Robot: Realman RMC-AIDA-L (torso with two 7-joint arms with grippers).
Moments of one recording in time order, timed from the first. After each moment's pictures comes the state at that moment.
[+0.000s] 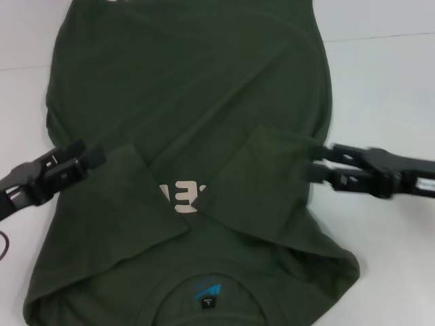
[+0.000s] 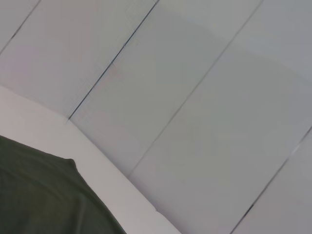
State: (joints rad) left arm -0.41 -2.14 0.34 0.60 1.95 1.74 -1.59; right arm 0.38 2.03 -0.60 -0.60 -1.86 -1.82 1.63
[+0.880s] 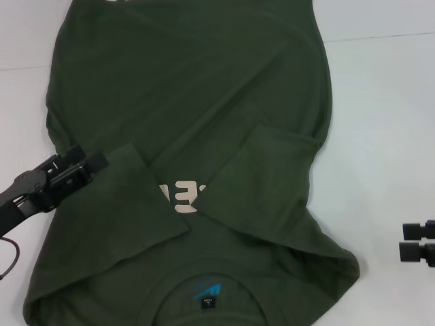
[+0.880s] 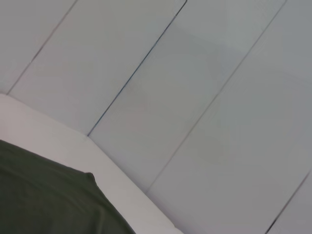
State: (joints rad) left arm -0.38 -2.16 0.33 0.52 1.91 1.68 -1.47; right arm 0.24 1.97 -0.48 -0.89 -2.19 -1.98 1.82
